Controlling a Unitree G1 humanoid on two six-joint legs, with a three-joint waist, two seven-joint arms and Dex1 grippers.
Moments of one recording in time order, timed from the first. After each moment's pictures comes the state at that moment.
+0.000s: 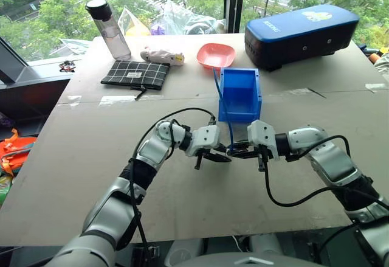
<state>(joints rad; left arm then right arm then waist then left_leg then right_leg) -0.63 0.42 -0.39 0.42 -0.07 -0.08 -1.36 -0.48 -0.60 0.41 -0.11 0.21 0.30 1.11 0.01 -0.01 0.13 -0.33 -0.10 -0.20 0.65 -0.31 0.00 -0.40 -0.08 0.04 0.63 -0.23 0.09</state>
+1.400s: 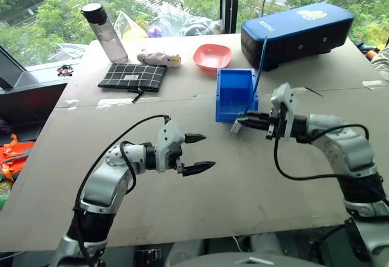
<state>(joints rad) -0.14 0.55 -0.01 -0.37 -0.40 0.49 -1.03 -0.57 -0.50 0.06 -0.17 0.51 0.72 0.91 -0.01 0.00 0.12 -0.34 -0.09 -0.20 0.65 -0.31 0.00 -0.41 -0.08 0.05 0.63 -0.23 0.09</state>
